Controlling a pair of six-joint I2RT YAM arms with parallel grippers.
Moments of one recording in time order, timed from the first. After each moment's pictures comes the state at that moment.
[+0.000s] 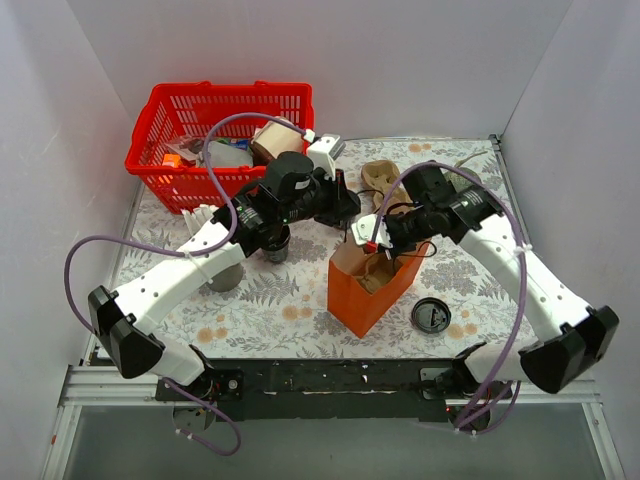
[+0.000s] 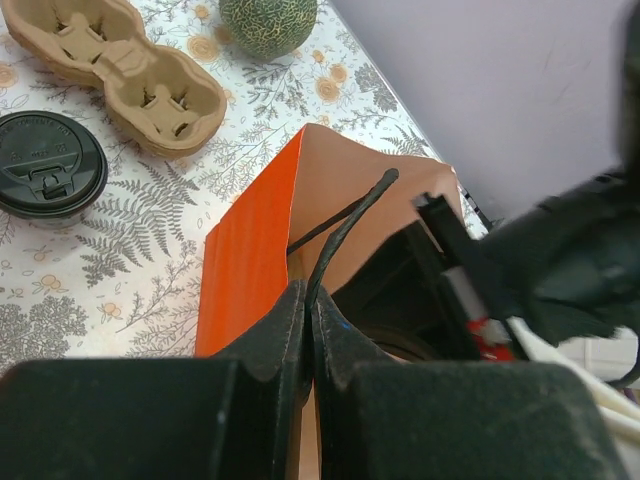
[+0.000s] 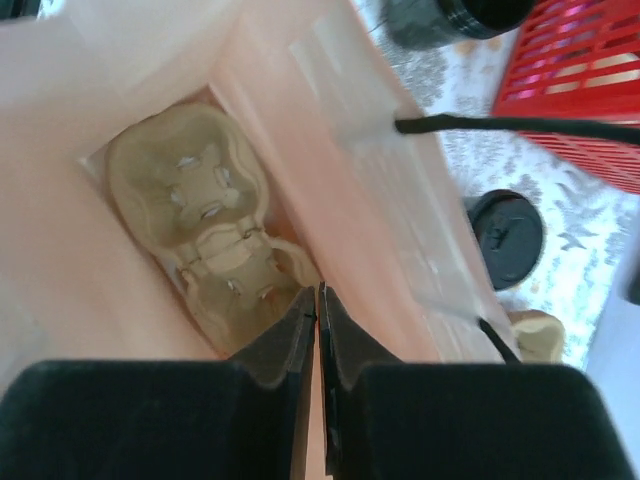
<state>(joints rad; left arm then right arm) -0.84 1.44 1.50 -0.41 0.10 -0.48 0.59 1.28 1.41 -1.09 -0.59 -1.25</state>
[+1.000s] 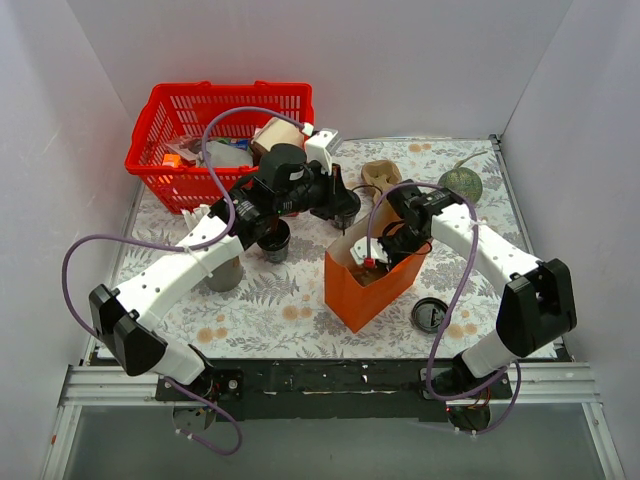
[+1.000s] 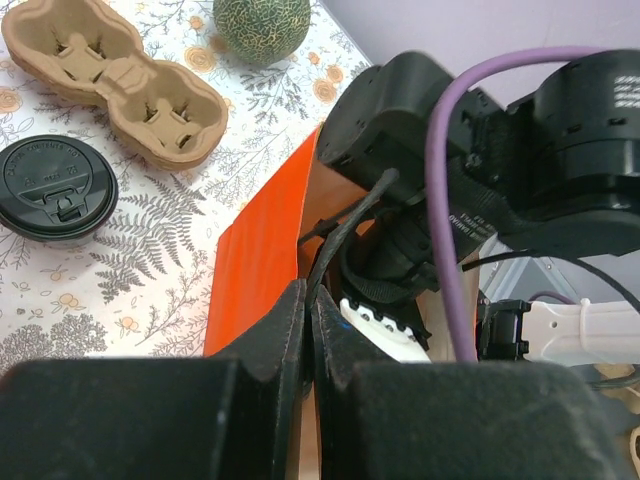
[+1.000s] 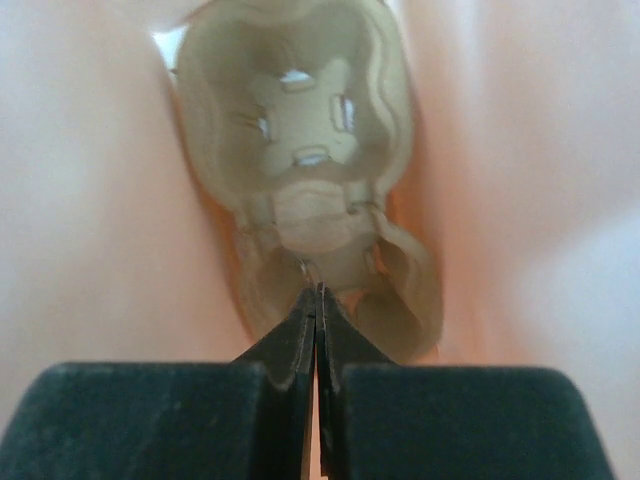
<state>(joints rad) -0.77 1.45 1.51 -0.41 0.22 -0.41 0.51 1.53 1.26 -1.16 -0.56 -1.55</state>
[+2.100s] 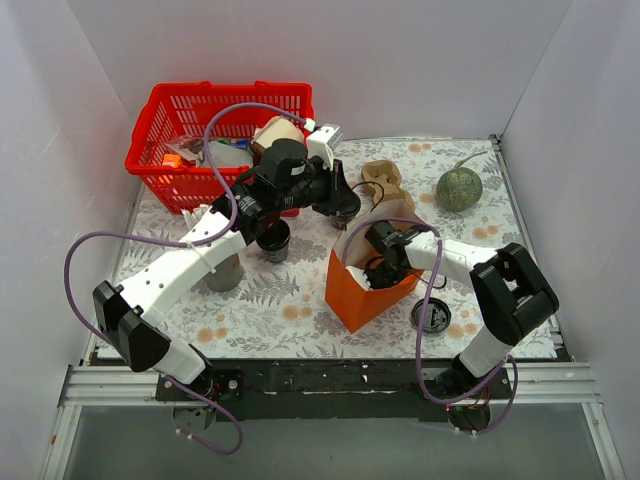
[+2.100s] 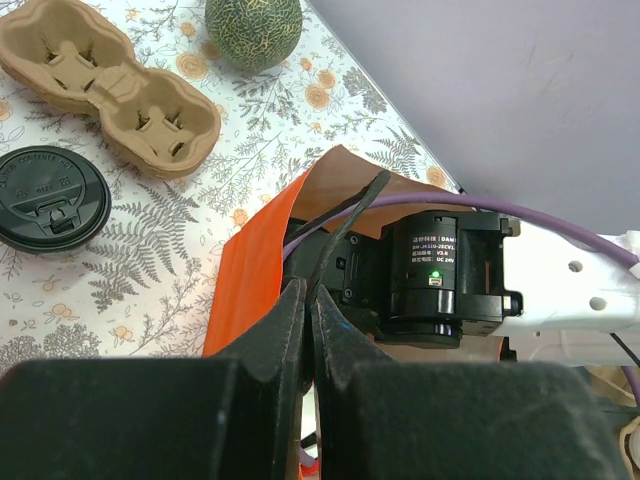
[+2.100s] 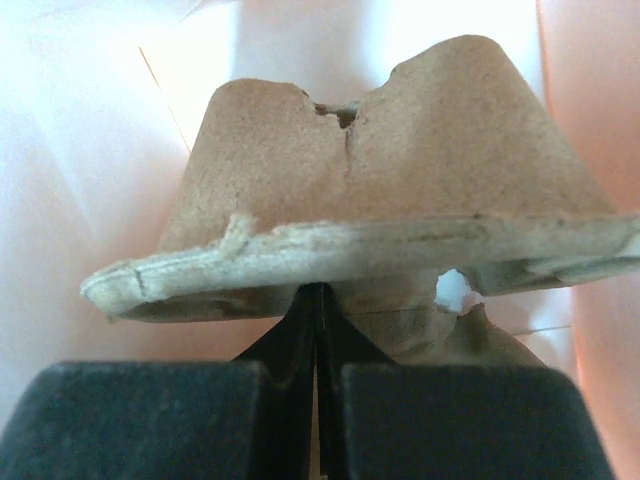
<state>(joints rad) -0.76 1.48 1.55 -0.40 0.25 -0.42 0.65 1.64 0.94 -0.79 -0.48 -1.21</state>
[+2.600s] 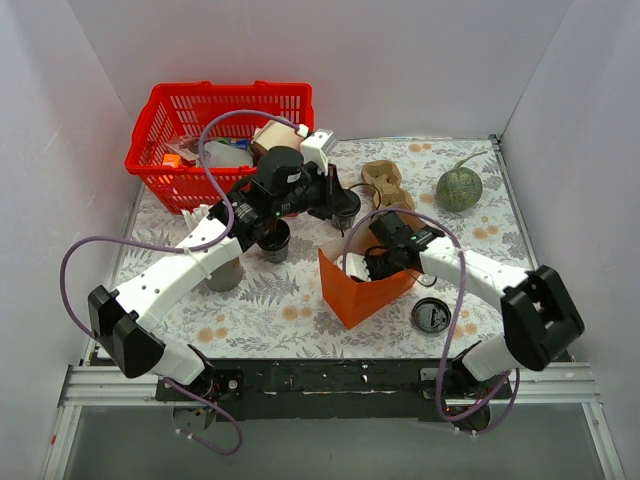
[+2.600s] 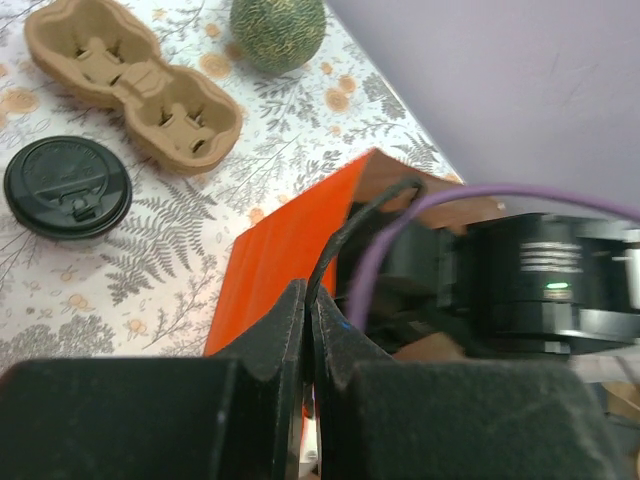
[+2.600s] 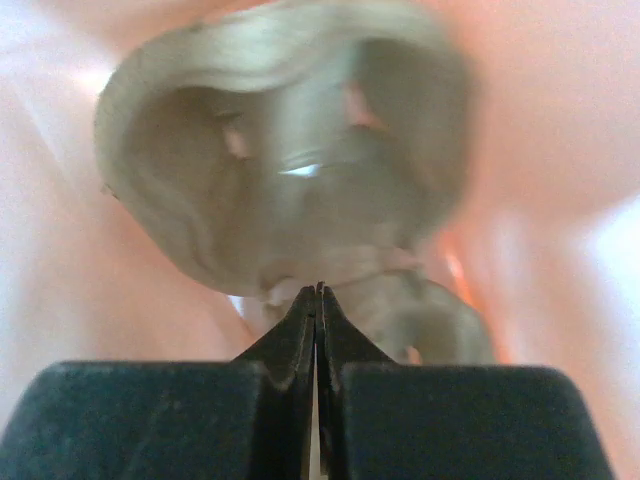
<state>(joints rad) -0.76 1.46 1.50 -0.37 0.21 -0.42 0.67 1.52 0.94 -0.71 -0.40 -1.10</state>
